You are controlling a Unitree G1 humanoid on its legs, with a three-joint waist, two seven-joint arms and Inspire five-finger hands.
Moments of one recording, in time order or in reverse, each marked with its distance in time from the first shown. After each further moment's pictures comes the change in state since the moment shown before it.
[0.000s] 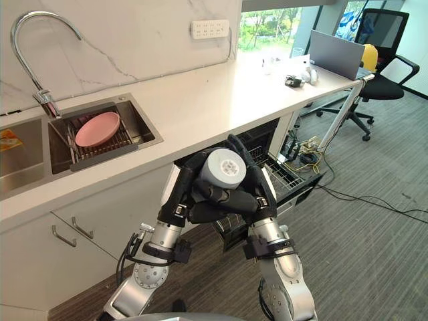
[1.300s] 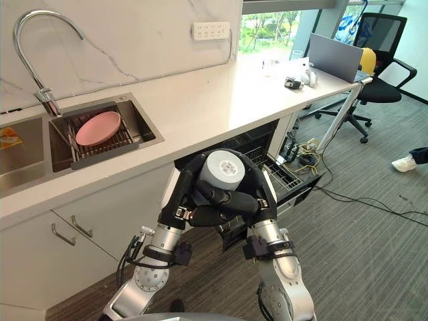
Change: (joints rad) left arm 0.024 -0.006 -0.023 0.000 -0.023 0.012 0.030; right arm 0.012 0.004 0.009 0.012 0.074 0.004 -0.046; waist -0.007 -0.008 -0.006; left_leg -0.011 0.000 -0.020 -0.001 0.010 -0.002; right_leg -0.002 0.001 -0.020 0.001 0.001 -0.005
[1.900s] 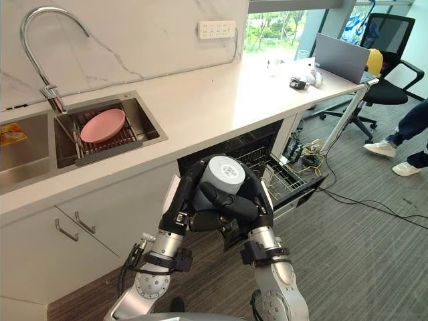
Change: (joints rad) left arm 0.043 -0.015 0.002 0.002 -0.001 0.012 0.003; right arm 0.034 0.051 0.016 0.049 0.134 0.000 0.008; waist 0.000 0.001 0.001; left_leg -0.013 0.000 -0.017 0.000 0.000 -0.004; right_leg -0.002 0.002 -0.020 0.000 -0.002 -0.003
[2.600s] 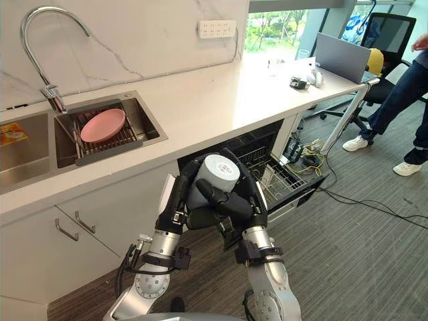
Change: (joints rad) left arm 0.005 0.003 0.019 0.007 0.105 0.005 0.078; right arm -0.009 0.024 0.037 0.008 -0.042 -0.006 -0.025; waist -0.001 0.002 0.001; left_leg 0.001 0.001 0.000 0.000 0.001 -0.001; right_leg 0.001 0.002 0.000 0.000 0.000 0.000
